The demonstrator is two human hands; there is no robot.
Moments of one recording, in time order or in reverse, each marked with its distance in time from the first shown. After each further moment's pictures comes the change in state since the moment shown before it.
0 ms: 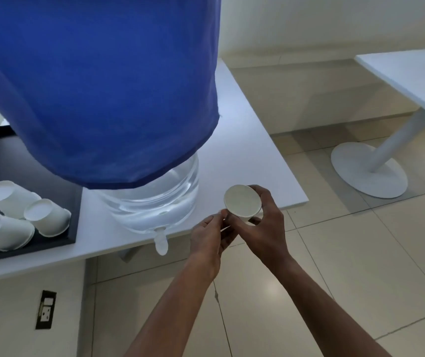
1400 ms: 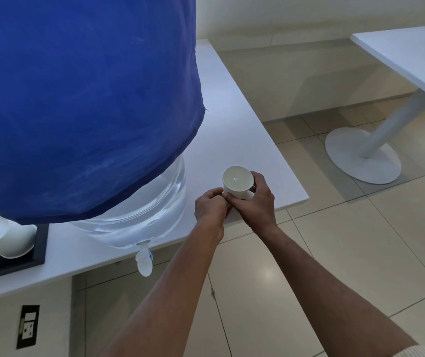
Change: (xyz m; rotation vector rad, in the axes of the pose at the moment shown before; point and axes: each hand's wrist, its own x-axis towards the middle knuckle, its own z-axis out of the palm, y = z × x) left_hand 0.118 -0.001 0.047 0.157 0.185 0.010; right_hand 0.086 0.085 0.020 -0.140 0.097 0.177
